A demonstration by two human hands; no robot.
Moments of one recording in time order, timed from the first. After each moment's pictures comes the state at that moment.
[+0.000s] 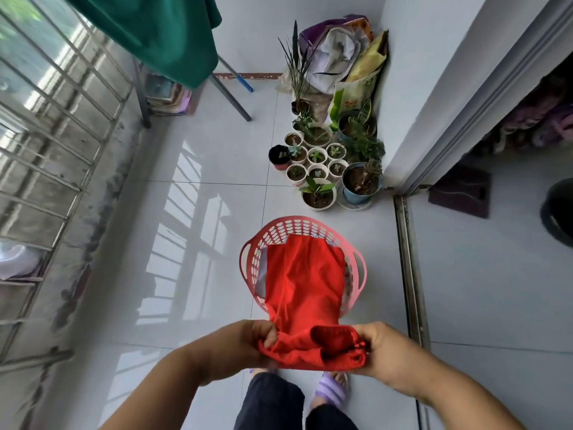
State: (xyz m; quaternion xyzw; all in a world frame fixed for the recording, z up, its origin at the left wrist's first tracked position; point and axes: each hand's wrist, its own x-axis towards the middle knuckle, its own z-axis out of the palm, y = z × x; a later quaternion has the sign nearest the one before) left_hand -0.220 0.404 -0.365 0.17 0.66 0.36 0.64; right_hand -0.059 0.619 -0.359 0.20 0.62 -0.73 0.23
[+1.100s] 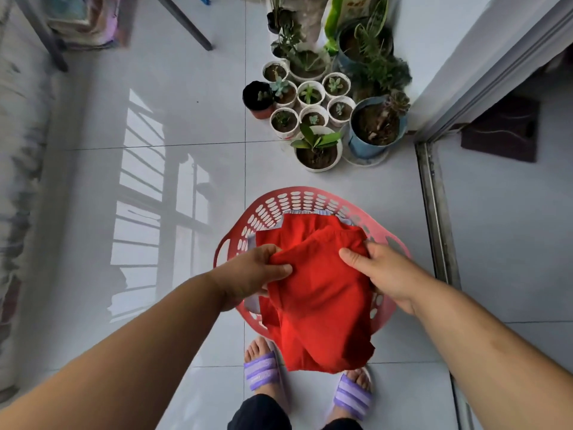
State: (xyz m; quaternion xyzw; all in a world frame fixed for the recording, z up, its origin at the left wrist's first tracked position) left_hand -0.373 0.505 -0.600 0.05 0.66 0.37 0.66; right_hand -0.209 0.693 -0.610 0.42 0.57 -0.68 0.16
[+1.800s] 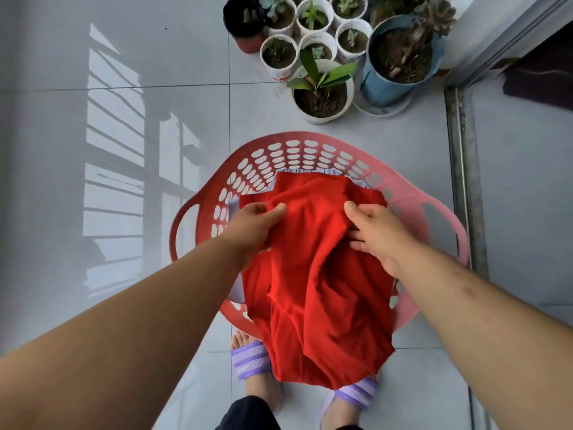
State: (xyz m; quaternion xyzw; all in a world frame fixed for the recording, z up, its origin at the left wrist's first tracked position) left_hand -0.372 0.531 -0.757 -0.10 0.70 0.45 0.55; right_hand -0.233 0.695 -0.763 0.55 0.53 -0.63 0.12
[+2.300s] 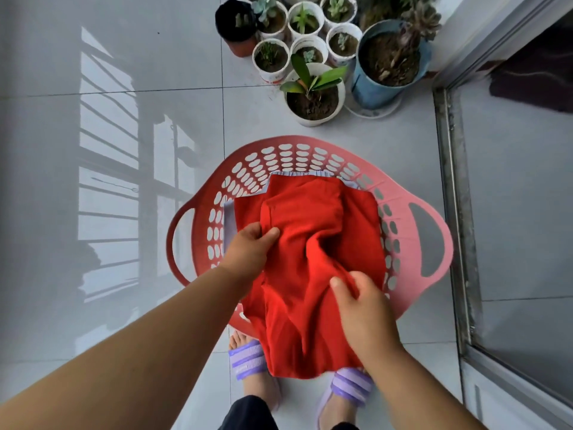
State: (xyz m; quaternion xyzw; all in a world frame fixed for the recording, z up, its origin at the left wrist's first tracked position) left_hand -0.339 0.517 -0.755 -0.06 0.77 0.42 0.48; right_hand -0.166 0.605 -0.712 0.57 0.69 -0.43 0.13
